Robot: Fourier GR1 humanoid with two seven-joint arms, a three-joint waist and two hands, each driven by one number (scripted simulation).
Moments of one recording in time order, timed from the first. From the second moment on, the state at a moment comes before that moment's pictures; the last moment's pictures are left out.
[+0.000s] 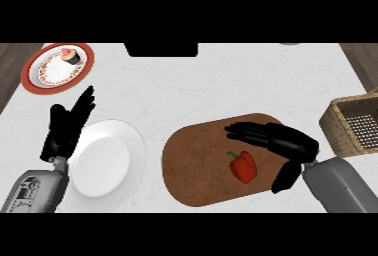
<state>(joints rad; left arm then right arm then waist) -0.22 0.28 -0.01 -1.37 -0.02 0.05 0.22 -0.34 -0.40 0.33 -1.30 0.61 0.43 -0.67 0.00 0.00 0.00</state>
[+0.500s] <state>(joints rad) -0.22 0.26 0.01 -1.38 -0.06 0.03 0.22 -0.33 -0.35 0.33 -1.25 0.71 0.44 -0.67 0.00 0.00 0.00</state>
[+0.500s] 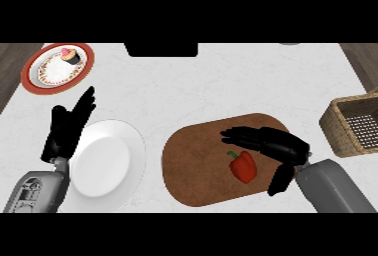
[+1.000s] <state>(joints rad) -0.20 0.23 0.03 -1.41 -0.09 0.02 0.25 -0.36 -0.25 0.33 -1.13 0.80 0.39 -0.70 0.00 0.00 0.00</state>
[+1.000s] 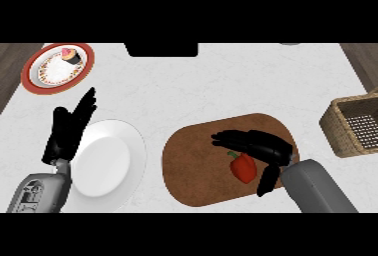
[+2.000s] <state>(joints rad) -0.19 0.23 0.07 -1.38 -0.10 0.00 0.22 -0.39 -0.25 0.22 -1.15 1.09 0.23 -0.15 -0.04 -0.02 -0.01</state>
